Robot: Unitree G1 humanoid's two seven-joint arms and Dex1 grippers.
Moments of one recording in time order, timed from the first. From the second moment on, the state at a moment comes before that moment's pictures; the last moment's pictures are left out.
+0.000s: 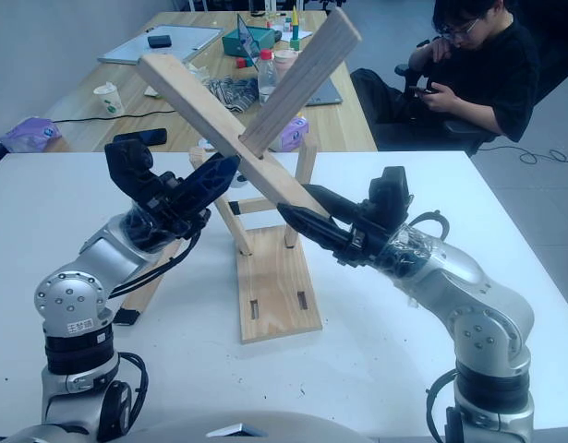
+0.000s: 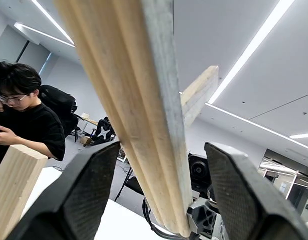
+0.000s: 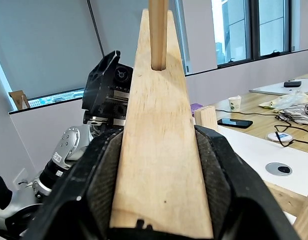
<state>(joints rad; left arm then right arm) -0.33 0.27 0.16 -0.38 -1.34 0.78 -0.52 -0.19 -0.49 -0.15 -0.65 1.11 0.76 0.52</state>
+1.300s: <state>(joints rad) -0.07 0.51 0.08 -0.28 -0.86 0.54 -0.97 -0.04 -0.79 -0.29 -0.07 1.08 0.85 0.87</state>
